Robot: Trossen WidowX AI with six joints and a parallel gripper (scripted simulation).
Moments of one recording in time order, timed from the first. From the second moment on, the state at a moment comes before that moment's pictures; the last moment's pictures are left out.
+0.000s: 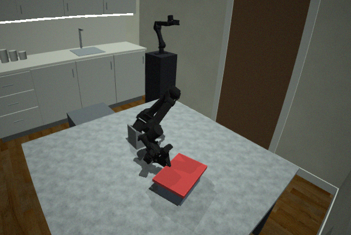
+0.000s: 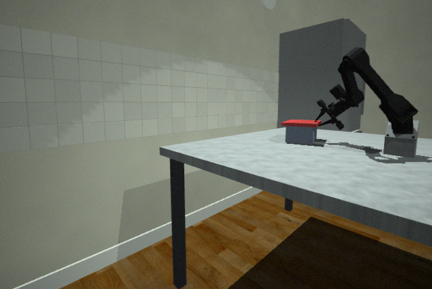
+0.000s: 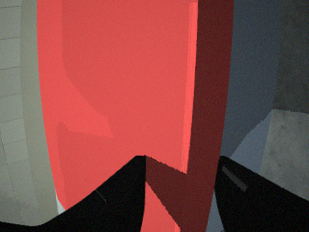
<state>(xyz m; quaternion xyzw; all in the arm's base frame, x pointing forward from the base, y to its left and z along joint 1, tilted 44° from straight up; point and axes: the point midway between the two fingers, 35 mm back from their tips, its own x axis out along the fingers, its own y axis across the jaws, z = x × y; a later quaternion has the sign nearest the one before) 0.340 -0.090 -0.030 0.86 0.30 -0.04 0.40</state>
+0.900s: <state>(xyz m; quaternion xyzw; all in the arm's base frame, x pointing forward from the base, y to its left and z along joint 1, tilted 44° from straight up) 0.339 -0.093 -0.027 0.86 0.30 -0.04 0.40</state>
